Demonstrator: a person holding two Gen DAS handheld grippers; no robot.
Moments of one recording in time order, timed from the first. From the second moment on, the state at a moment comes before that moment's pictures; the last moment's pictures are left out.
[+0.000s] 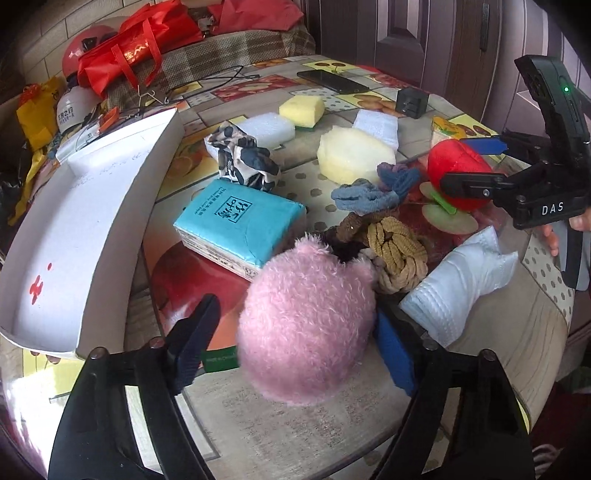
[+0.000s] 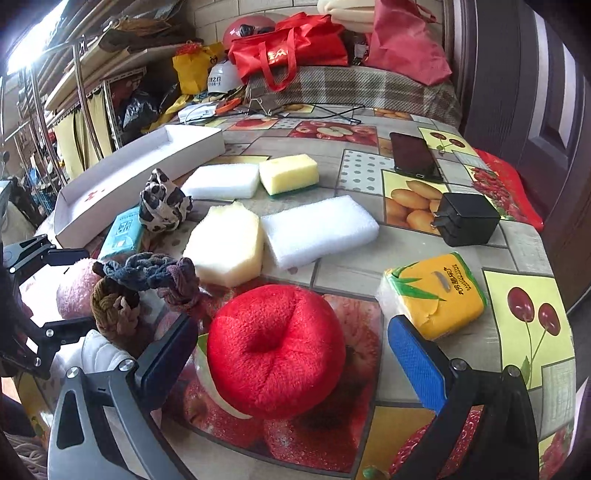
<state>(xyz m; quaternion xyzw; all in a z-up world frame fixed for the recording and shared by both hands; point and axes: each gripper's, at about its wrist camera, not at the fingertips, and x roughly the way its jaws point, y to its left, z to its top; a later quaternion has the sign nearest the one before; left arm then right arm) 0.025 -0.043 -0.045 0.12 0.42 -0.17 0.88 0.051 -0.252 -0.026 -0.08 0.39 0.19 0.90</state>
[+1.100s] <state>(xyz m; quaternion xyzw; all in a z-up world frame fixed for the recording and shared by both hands) -0.013 0.041 0.007 -0.02 0.20 0.06 0.98 -0.007 -0.172 0.021 -0.01 0.13 0.25 0.96</state>
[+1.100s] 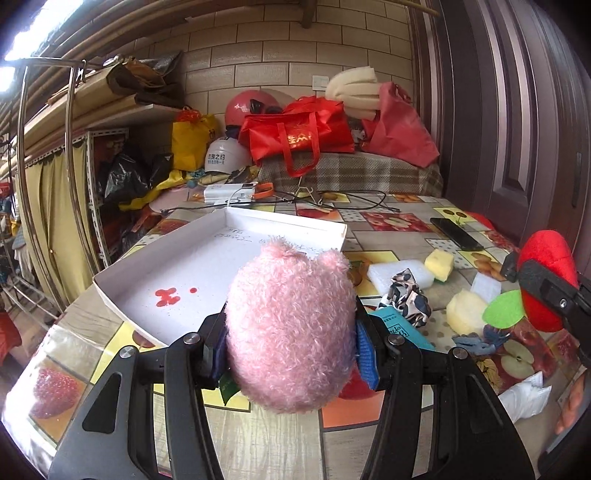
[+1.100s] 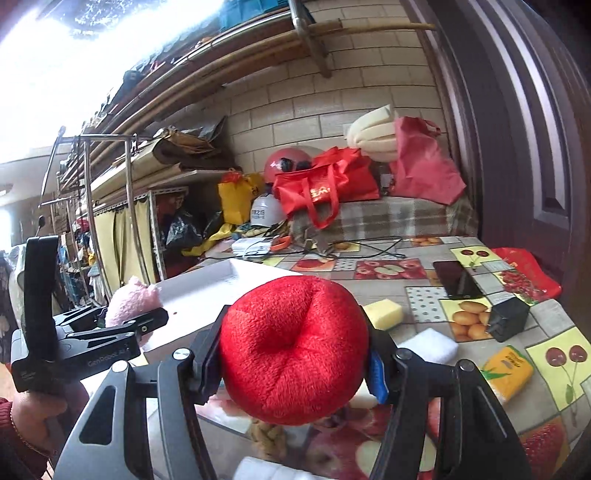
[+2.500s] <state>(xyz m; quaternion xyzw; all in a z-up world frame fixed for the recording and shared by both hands) 0.081 0.213 -0.022 -0.12 0.30 0.18 0.93 0.109 0.019 -0.014 -0.07 0.24 0.27 0.93</state>
